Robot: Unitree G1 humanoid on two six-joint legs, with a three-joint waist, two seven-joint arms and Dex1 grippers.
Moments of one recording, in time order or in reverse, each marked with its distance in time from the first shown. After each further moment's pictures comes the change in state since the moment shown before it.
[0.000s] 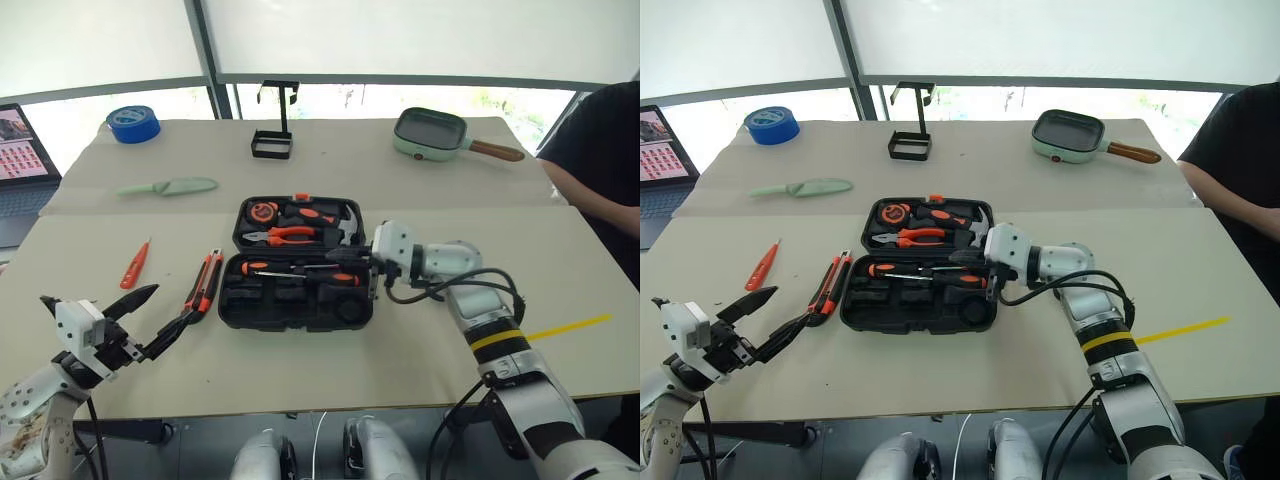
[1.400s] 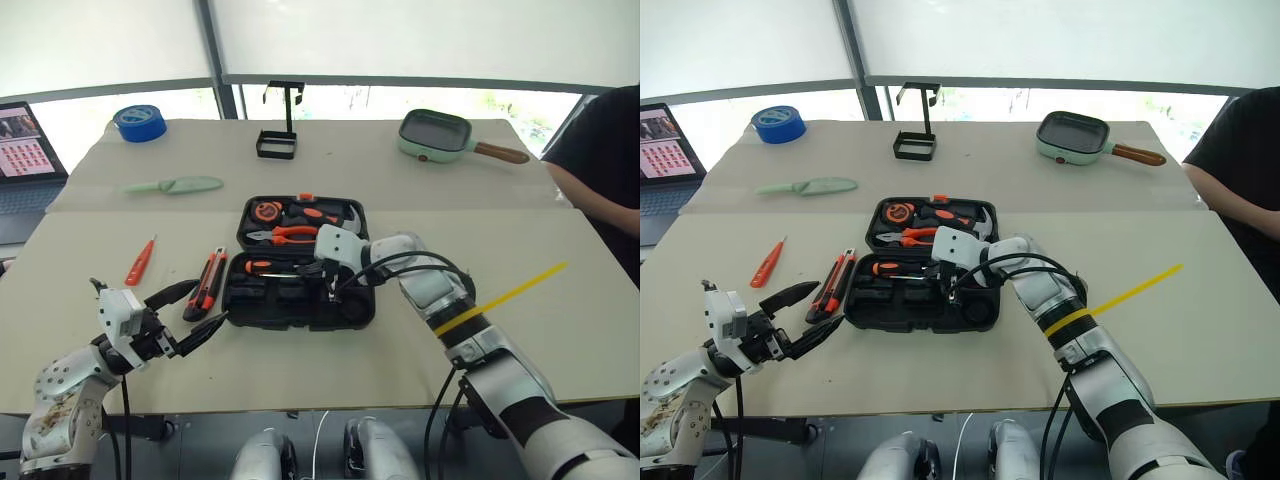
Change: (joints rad) left arm -0.063 0.002 -0.127 -0.061 0.002 0.046 -0.021; right arm -0.144 0.066 0.224 -0.018 -0.211 0.460 -0.042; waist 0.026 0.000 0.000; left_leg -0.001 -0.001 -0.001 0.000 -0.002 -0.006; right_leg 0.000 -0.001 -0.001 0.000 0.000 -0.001
